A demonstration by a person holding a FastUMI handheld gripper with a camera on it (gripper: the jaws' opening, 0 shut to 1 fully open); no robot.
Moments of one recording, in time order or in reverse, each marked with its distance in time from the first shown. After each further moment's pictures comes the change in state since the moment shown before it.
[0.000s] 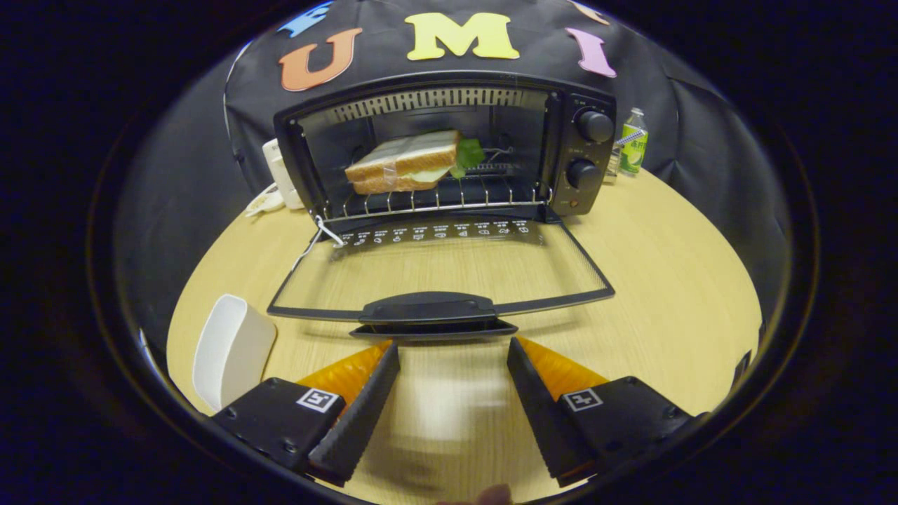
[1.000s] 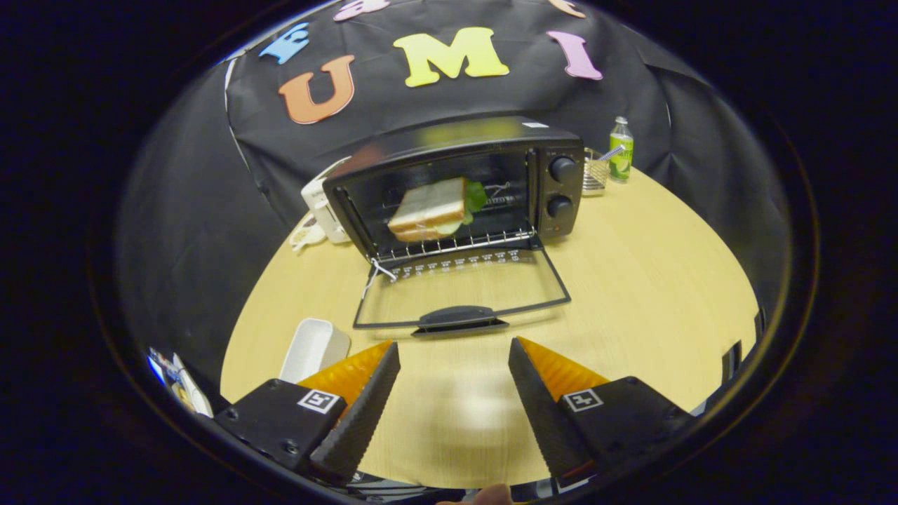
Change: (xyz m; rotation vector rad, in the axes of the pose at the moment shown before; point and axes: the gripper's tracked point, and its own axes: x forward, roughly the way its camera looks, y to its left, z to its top) arm -0.090 0.010 0.018 0.074 0.003 0.089
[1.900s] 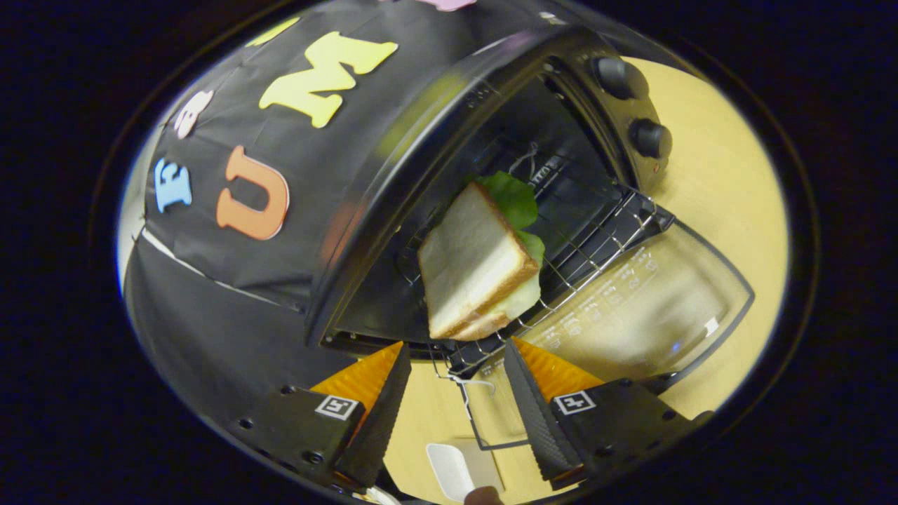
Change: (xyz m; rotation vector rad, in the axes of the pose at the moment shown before) arm 0.114 0.073 0.118 0.607 0.052 0.306
